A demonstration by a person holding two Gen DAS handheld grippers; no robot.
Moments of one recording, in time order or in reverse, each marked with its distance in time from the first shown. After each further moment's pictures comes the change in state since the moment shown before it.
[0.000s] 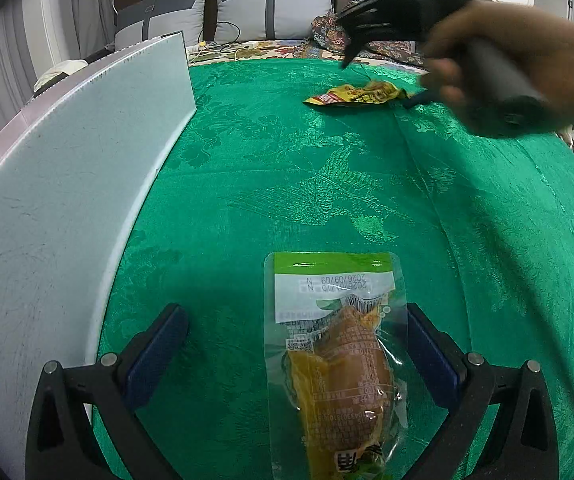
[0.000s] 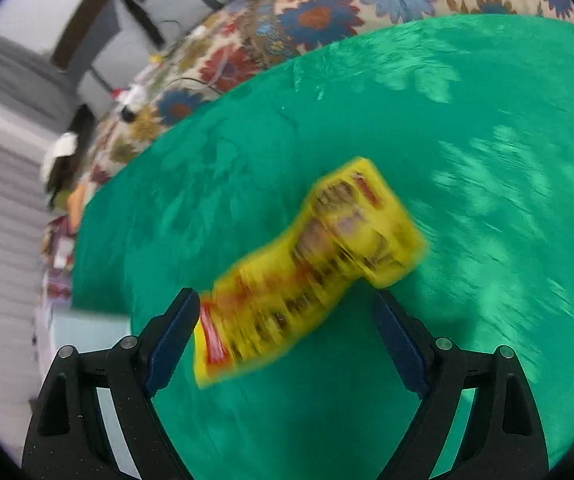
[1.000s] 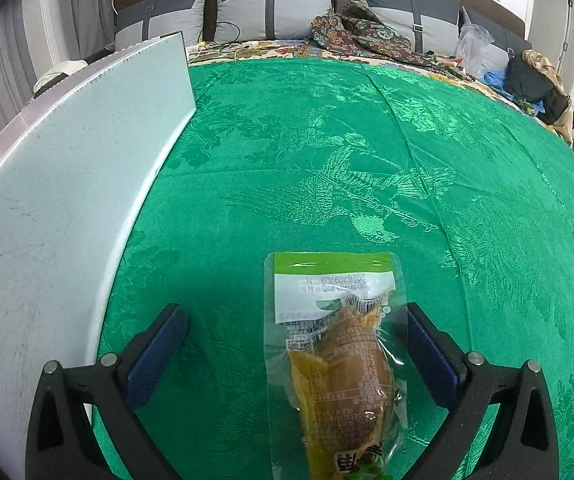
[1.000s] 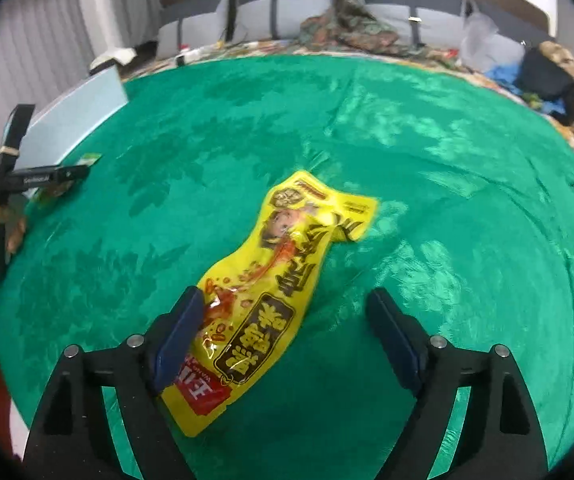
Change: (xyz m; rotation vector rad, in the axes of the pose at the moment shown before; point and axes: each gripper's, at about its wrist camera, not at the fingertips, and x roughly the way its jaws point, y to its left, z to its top) left arm -0.001 -0.001 -0.003 0.000 0.000 0.002; right arm -0.206 -0.226 -0.282 -0.523 -0.239 -0.150
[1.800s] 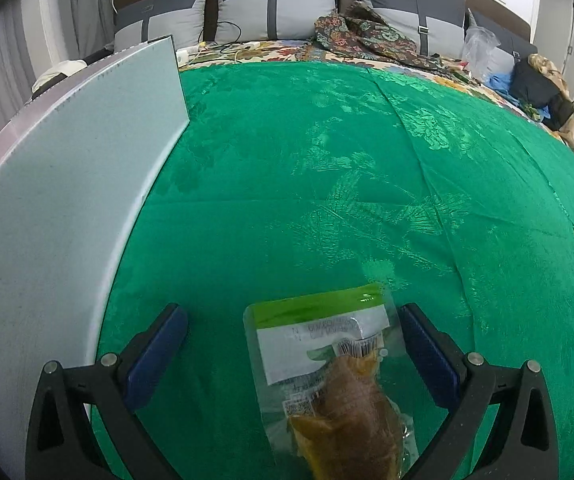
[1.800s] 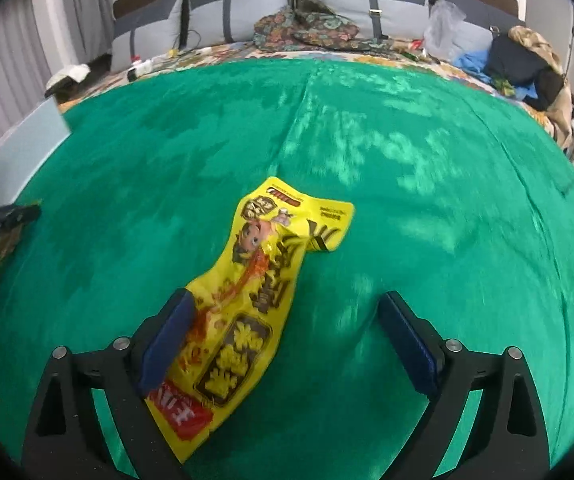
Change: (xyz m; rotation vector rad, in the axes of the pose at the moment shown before) left arm 0.019 0.002 0.026 -0.012 0.000 0.002; right arm 0.047 -0.027 0.053 0.090 0.008 -0.093
